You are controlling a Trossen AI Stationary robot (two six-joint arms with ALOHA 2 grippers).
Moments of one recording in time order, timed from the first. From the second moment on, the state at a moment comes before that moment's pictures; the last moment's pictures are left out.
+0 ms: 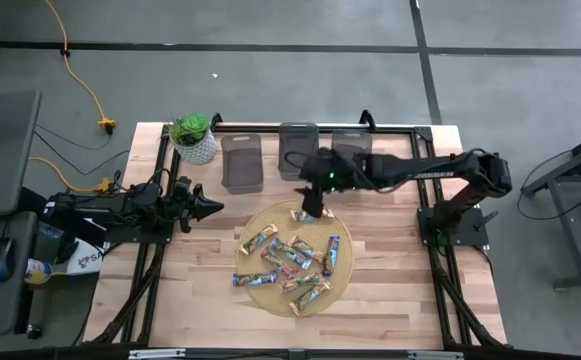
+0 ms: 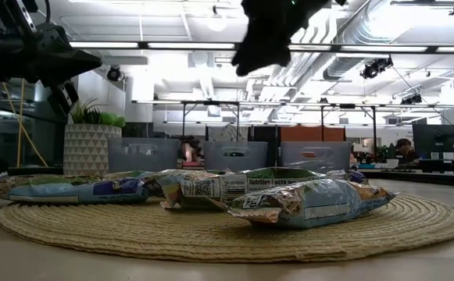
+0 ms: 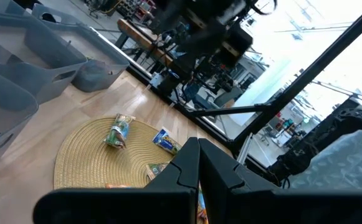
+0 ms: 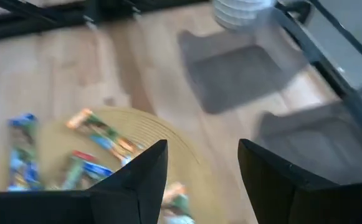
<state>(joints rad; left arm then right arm) -0.03 0.01 0.01 0.02 -0.06 -0.68 -0.07 1.58 1.26 -0.34 0.11 0.16</state>
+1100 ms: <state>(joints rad) -0.03 0.01 0.01 0.02 -0.06 -0.68 0.27 2.20 2.17 -1.01 0.29 0.53</state>
